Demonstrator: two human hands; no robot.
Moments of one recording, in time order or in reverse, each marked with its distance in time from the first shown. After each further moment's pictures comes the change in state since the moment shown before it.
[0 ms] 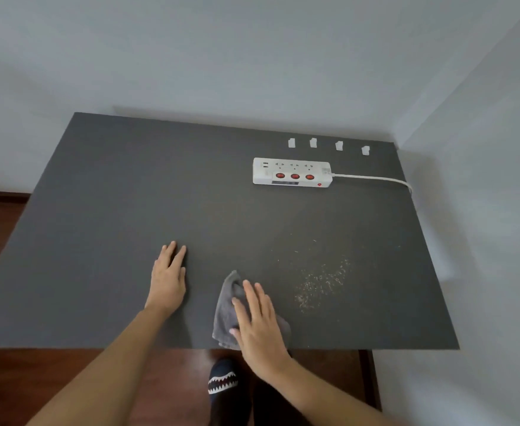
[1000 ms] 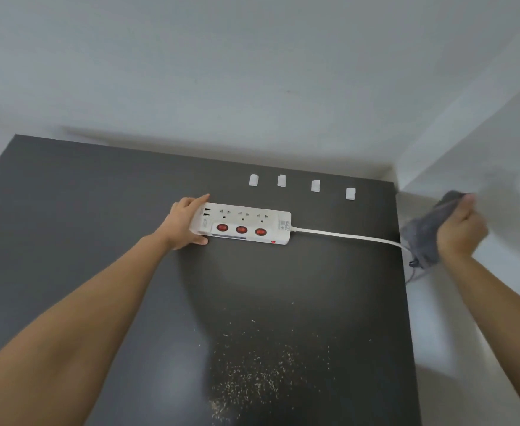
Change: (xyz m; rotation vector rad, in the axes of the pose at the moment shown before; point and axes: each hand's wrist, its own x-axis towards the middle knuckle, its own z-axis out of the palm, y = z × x) left_hand 0.255 0.197 0.032 0.036 -0.307 -0.023; right_hand 0.193 0.462 -0.292 0.450 0.857 0.824
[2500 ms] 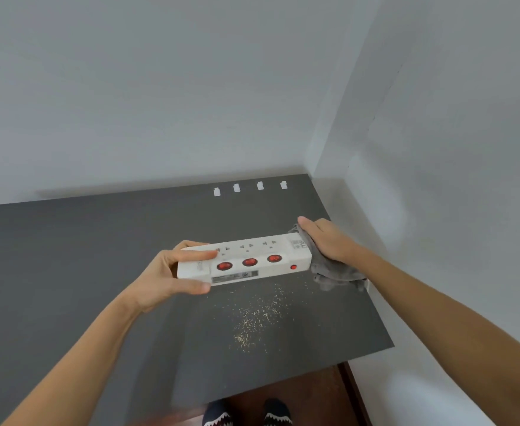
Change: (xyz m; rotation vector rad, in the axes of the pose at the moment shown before) left_hand -0.257 0.041 -0.057 -0.814 -0.395 0.399; right_hand -0.268 -0.055 -0.125 -0.039 -0.836 -0.331
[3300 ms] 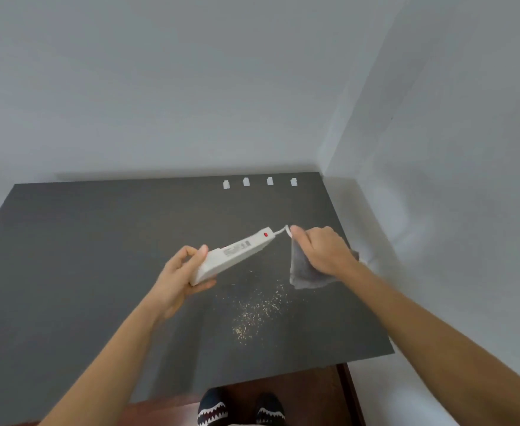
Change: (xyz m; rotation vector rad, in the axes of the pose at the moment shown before) left_hand -0.001 -0.034 0.032 -0.358 0.346 -0.201; right_hand -0.011 -0.007 0.020 -0.365 0.211 -0.087
